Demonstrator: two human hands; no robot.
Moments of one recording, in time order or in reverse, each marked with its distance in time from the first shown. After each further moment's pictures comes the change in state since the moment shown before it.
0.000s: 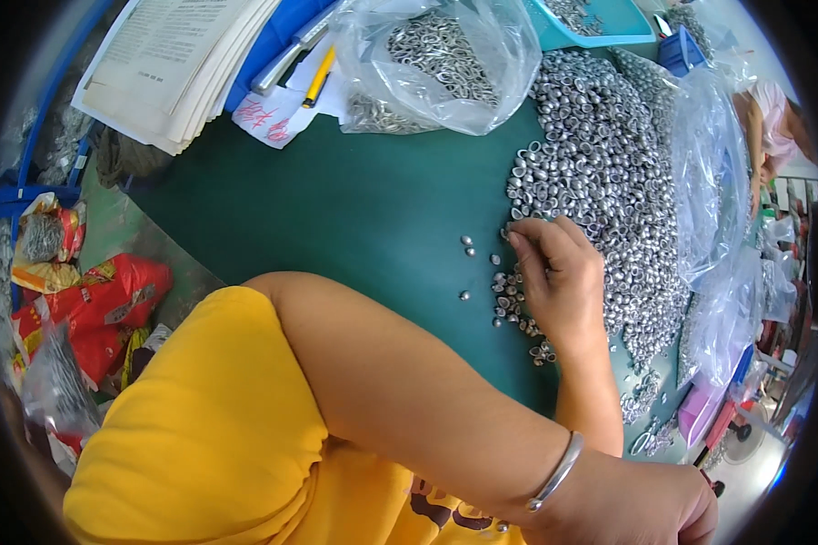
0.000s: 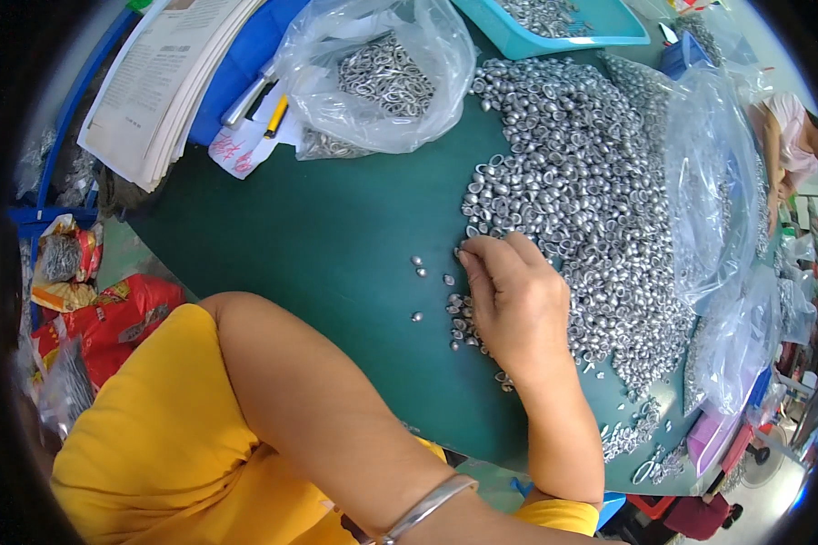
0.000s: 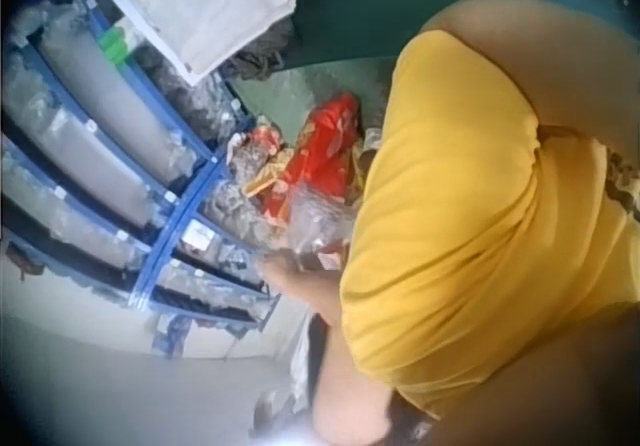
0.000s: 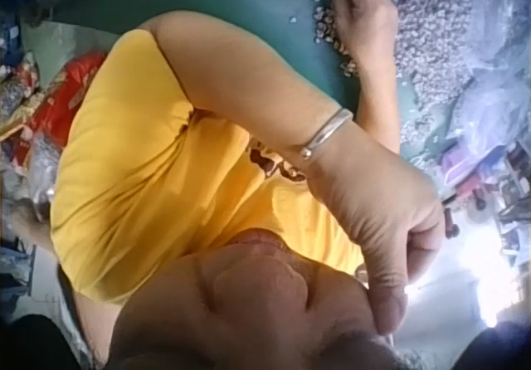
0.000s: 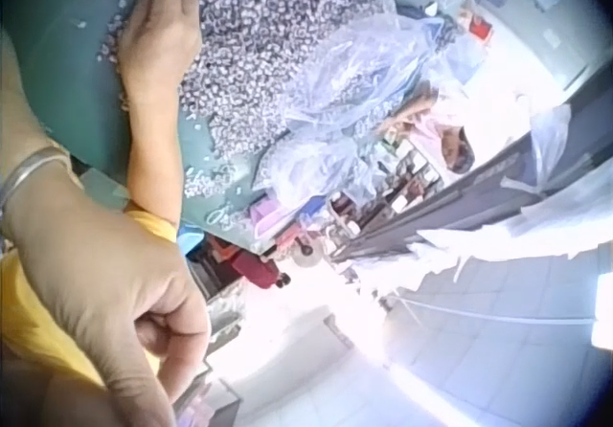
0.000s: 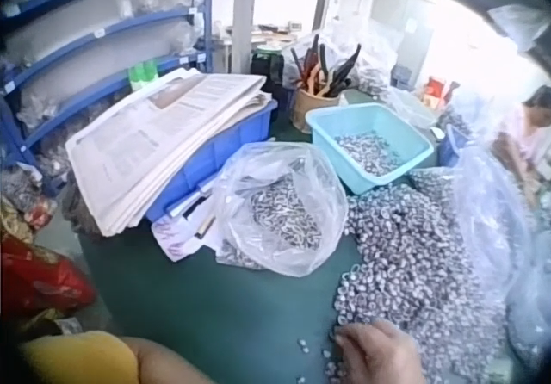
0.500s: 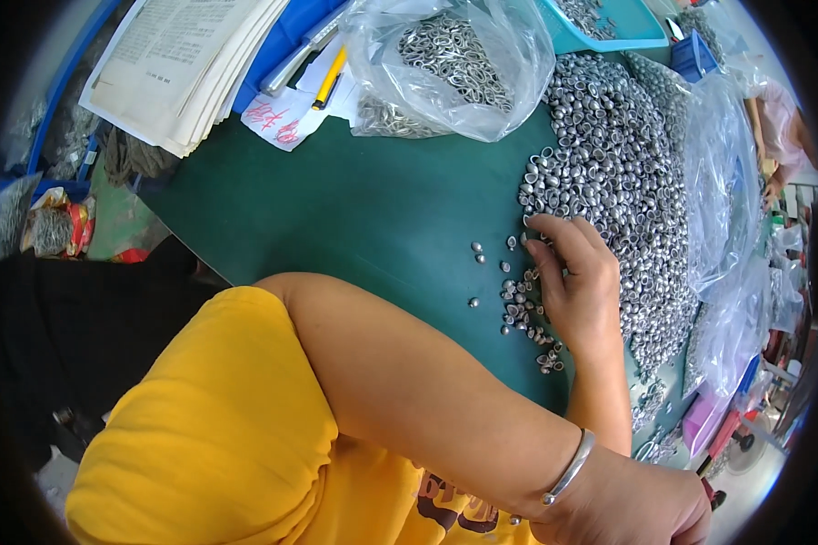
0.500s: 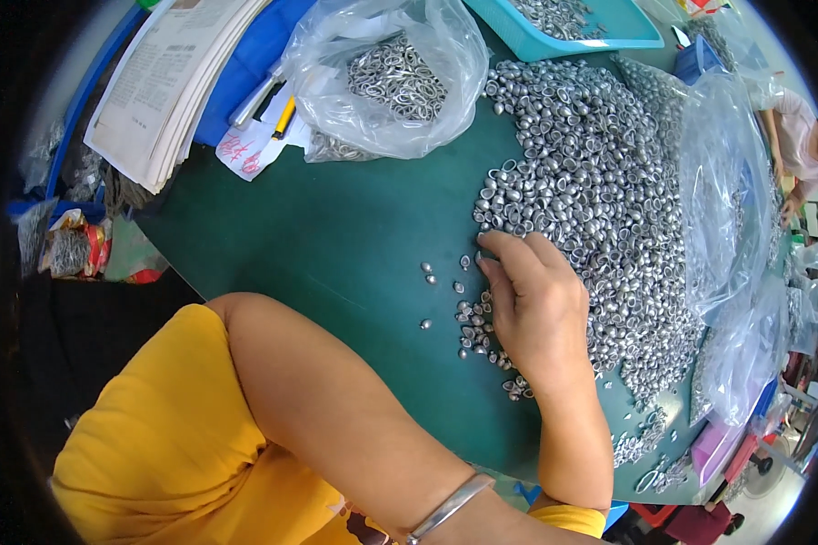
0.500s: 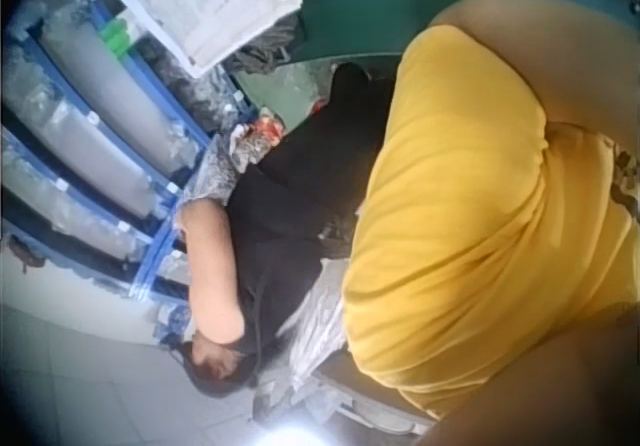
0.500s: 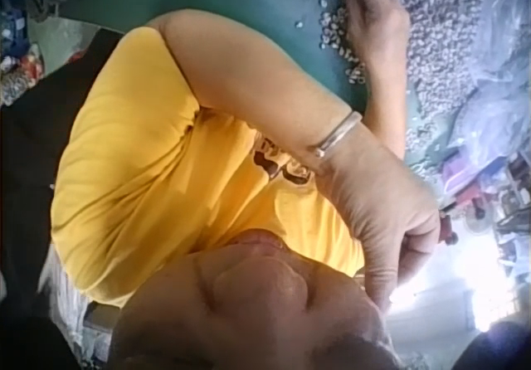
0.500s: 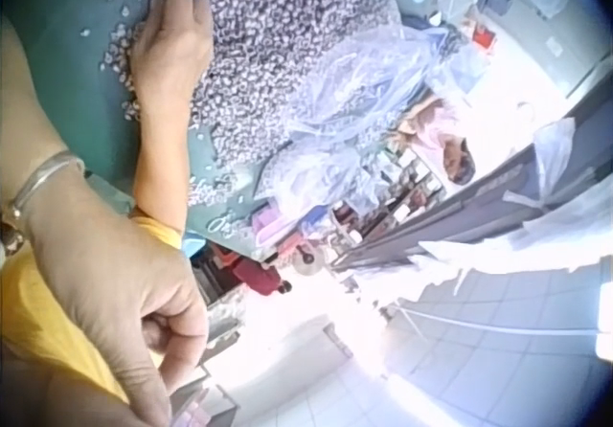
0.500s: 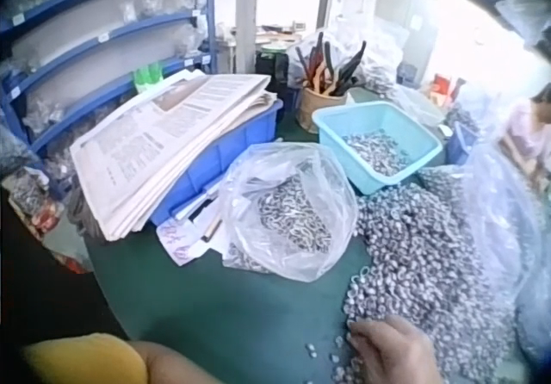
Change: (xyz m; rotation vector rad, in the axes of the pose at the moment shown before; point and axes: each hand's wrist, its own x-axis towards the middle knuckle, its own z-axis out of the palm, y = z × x) left_hand 0.014 -0.020 -0.017 -0.053 -0.155 0.100; right_hand 0.007 0.000 -0.007 -0.011 -0.062 0.016
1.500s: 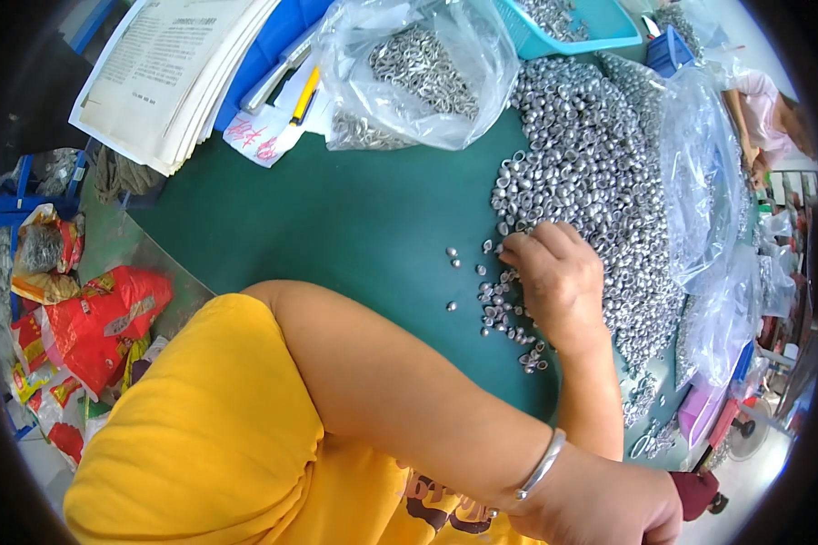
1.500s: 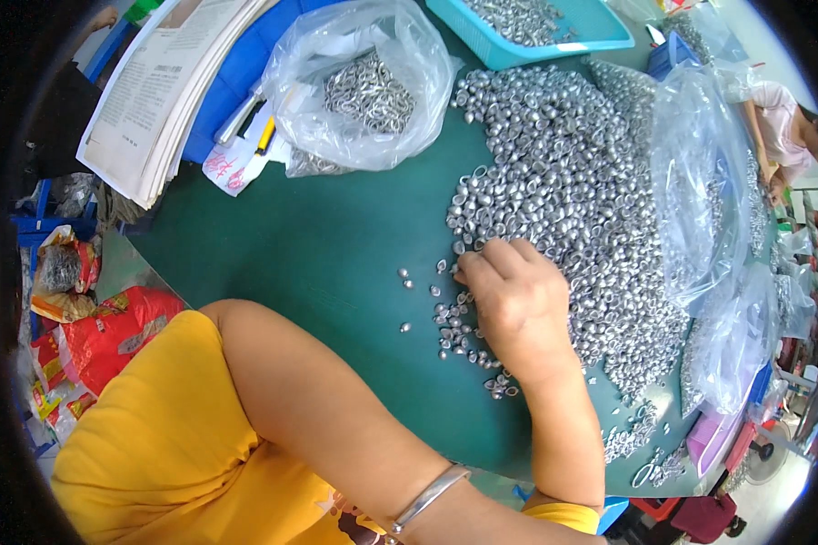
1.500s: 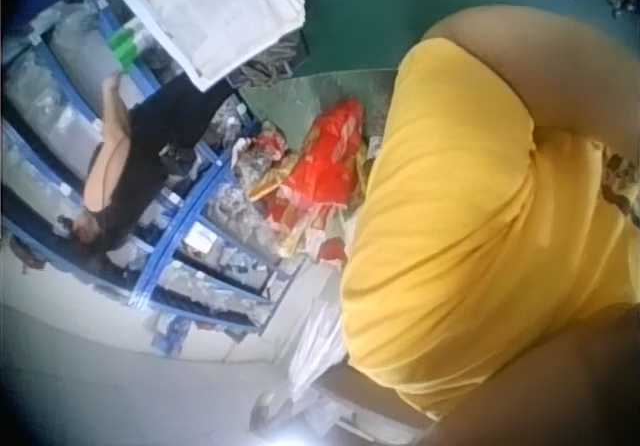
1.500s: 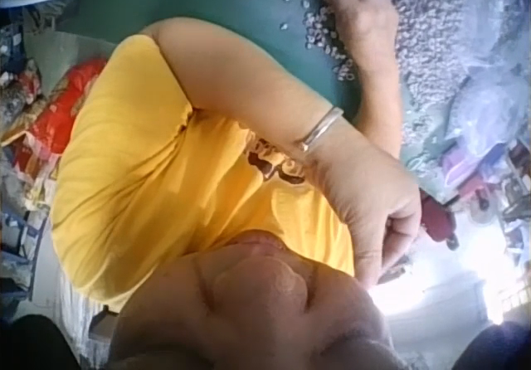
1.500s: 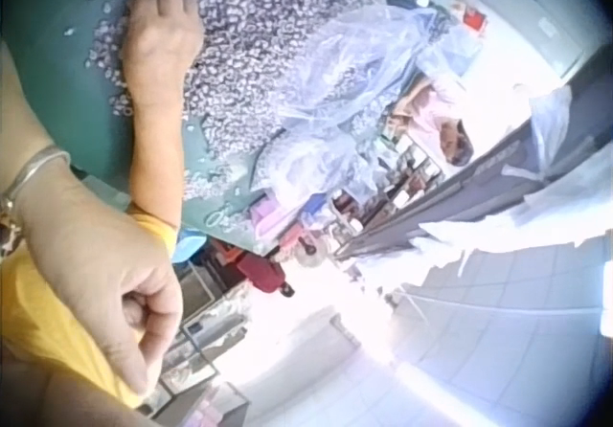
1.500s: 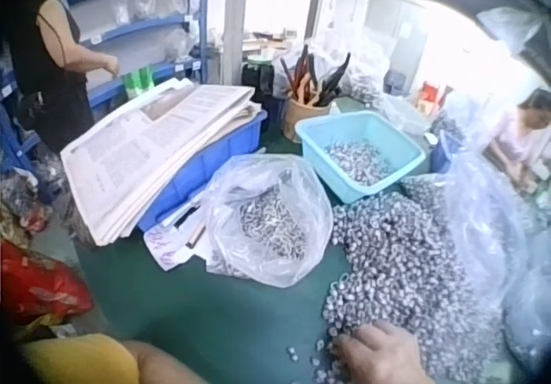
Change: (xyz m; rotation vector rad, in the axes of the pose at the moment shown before) left_hand -0.001 -0.005 0.002 0.063 0.093 -0.135; right_hand 0.004 0.015 -0.002 -0.226 0.034 -0.371
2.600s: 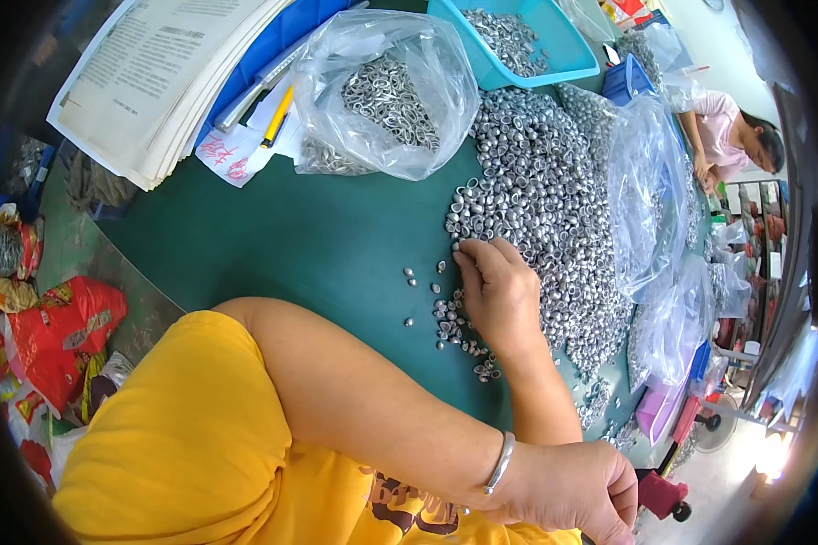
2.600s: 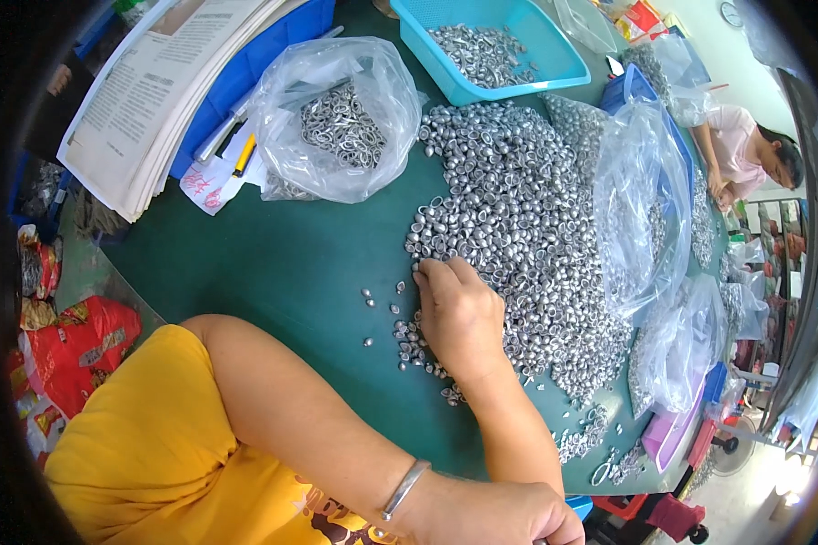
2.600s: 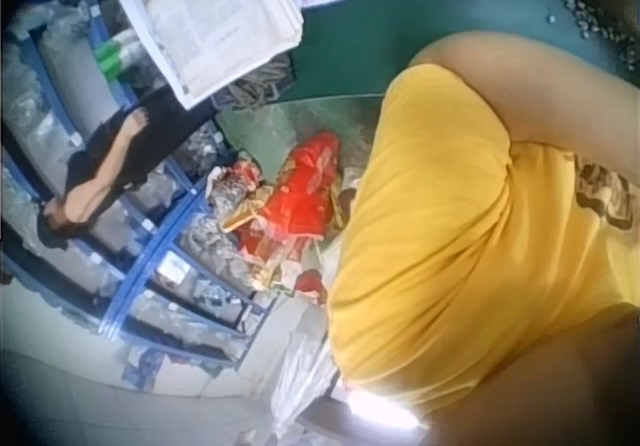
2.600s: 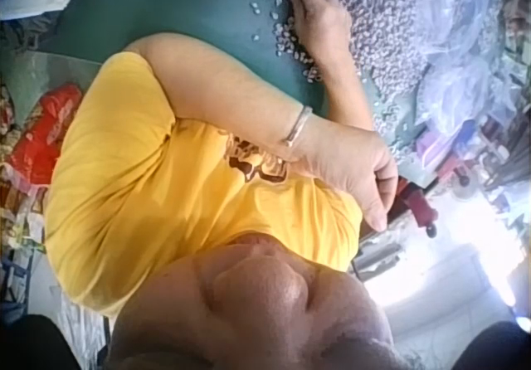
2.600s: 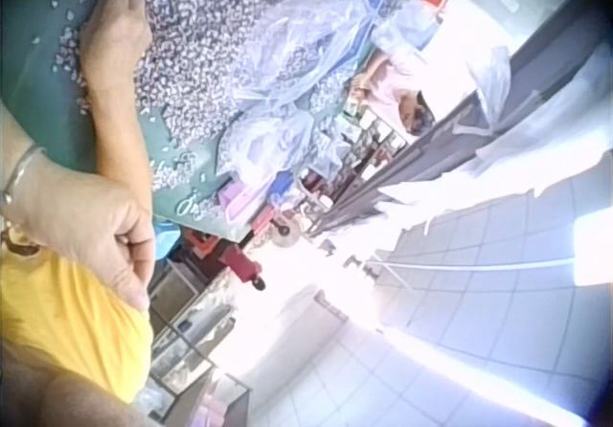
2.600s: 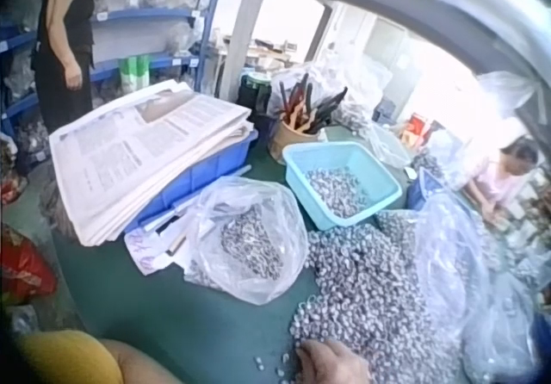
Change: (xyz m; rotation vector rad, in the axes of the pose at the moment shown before) left_hand -0.001 -0.015 0.005 -0.113 0.299 -0.111; right_hand 0.000 -0.012 0.011 0.039 0.056 0.325
